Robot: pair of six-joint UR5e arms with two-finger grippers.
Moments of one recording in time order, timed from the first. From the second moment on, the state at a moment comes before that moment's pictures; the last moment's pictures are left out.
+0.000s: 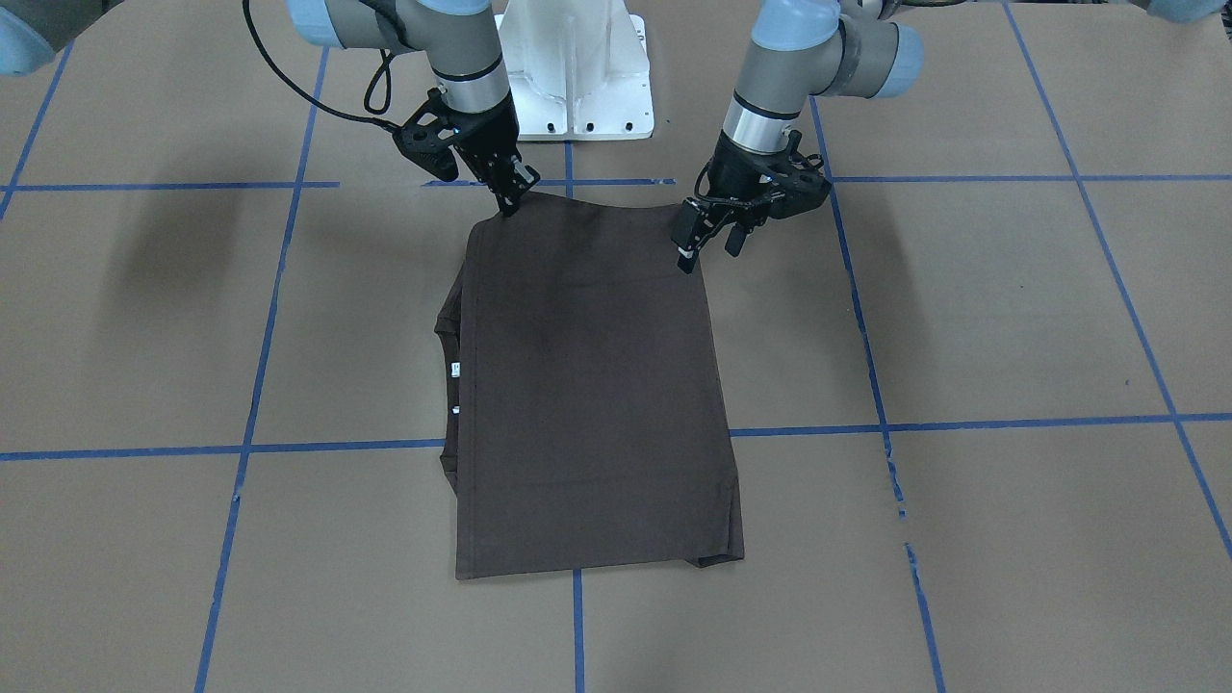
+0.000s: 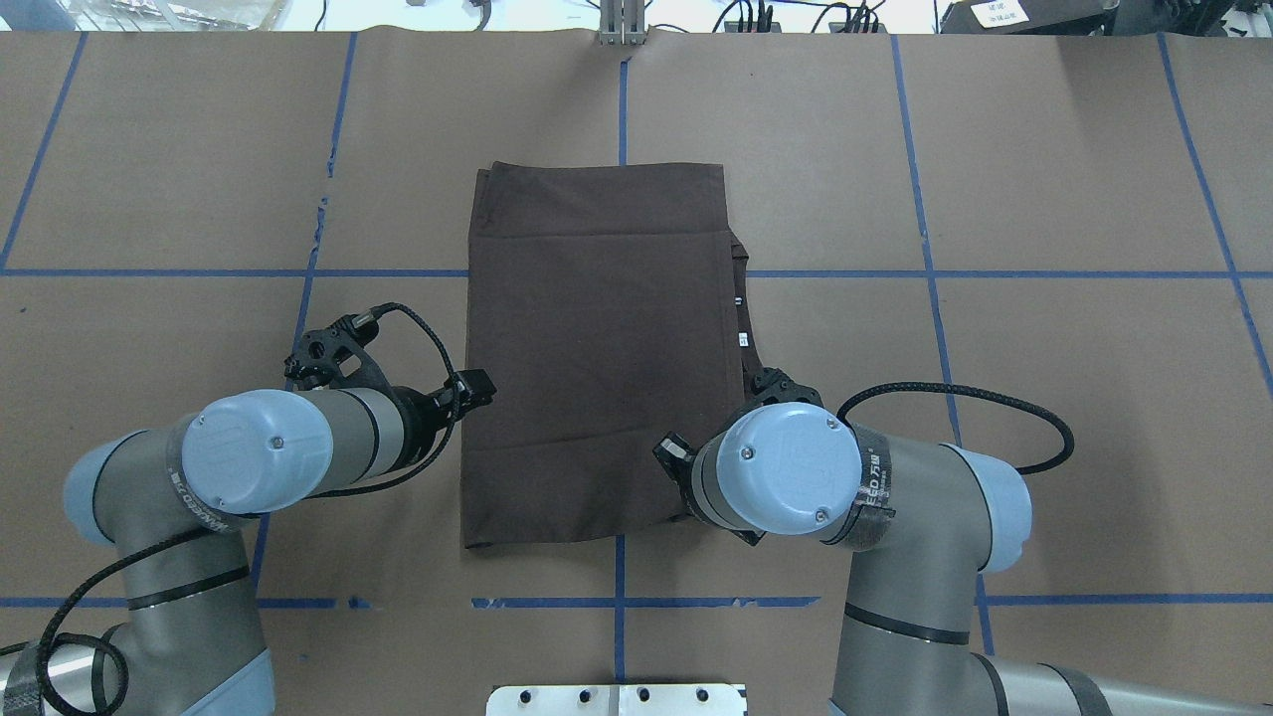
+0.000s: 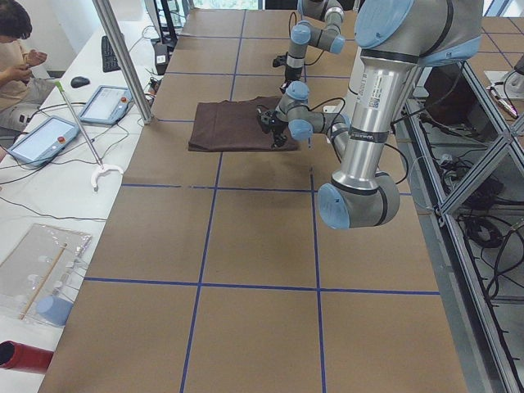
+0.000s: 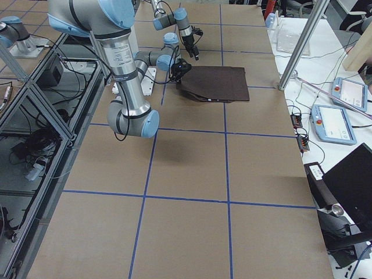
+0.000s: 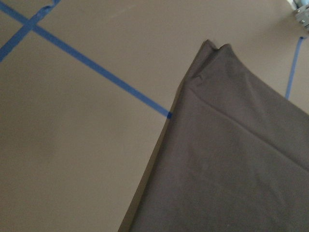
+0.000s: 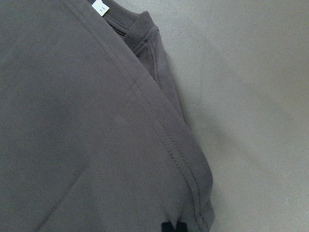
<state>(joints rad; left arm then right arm) -0.38 -1.88 -1.90 -1.96 -1.54 -1.89 0.30 -1.06 1.93 -1.57 1.68 2.13</state>
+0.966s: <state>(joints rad) -0.22 -1.88 -1.91 -1.92 -1.54 -1.90 0.30 -1.06 1.94 -1.57 1.67 2.13</state>
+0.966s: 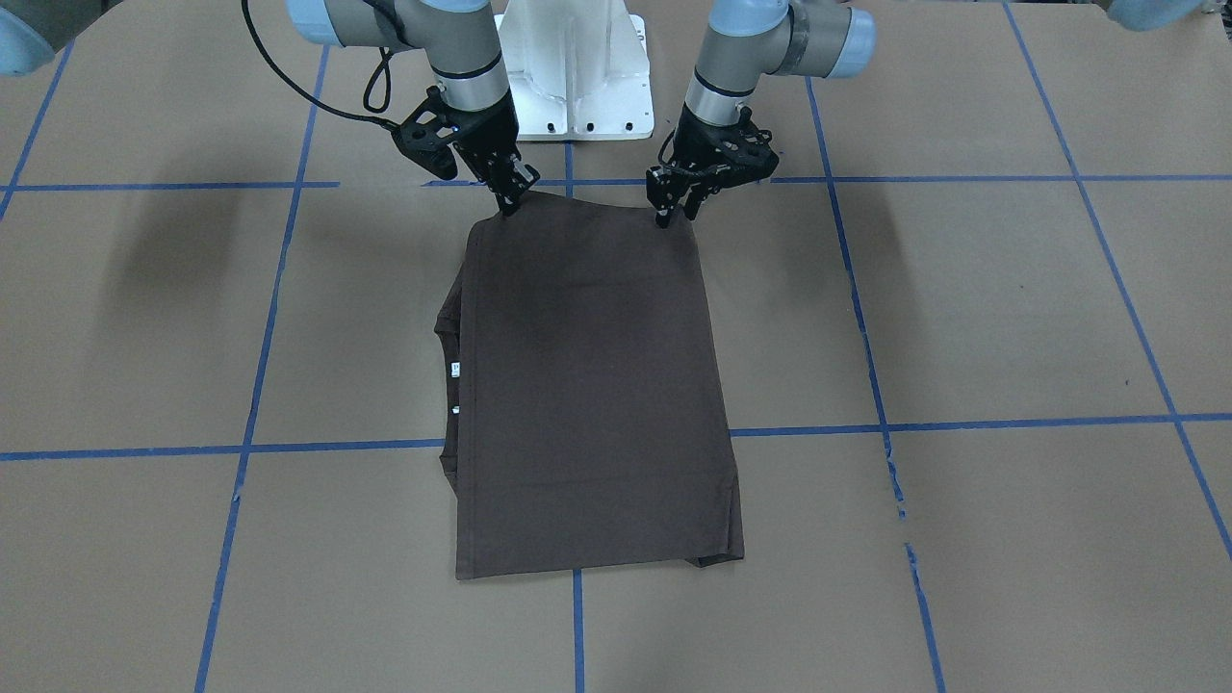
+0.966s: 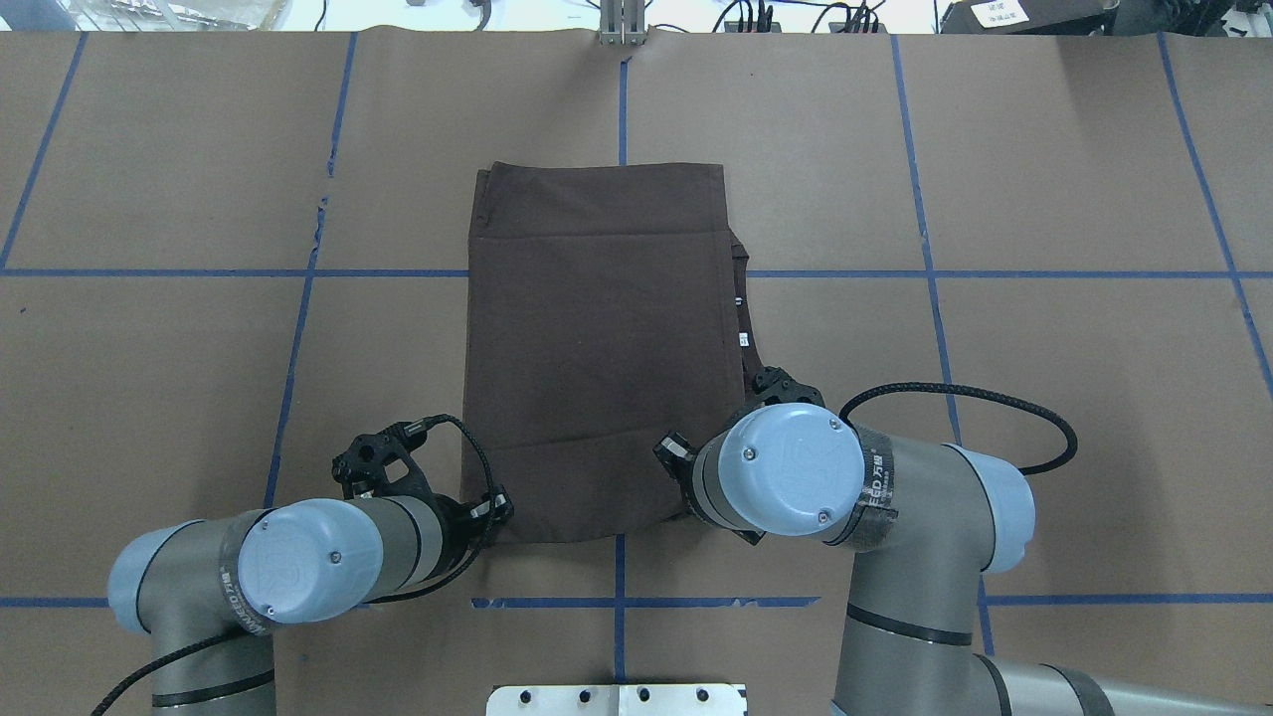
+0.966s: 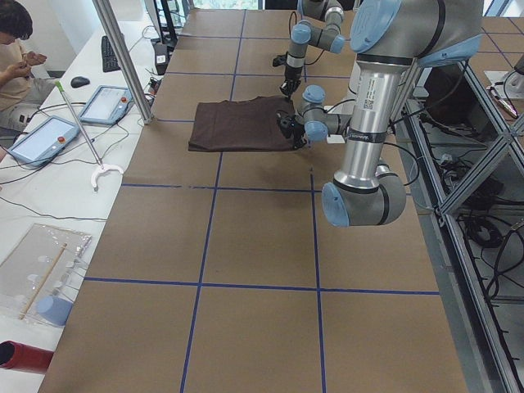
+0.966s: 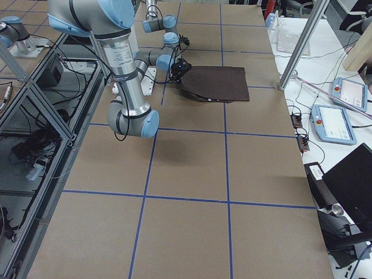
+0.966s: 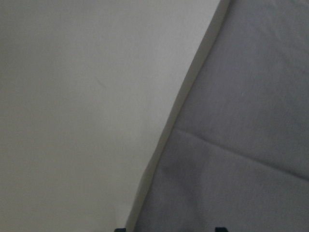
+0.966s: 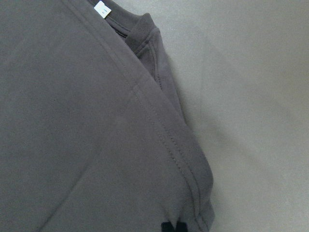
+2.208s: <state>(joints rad) -0.31 -1.90 -2.22 -1.71 -1.74 -1.88 0.32 -1.04 2.19 -1.85 1.68 2.09</state>
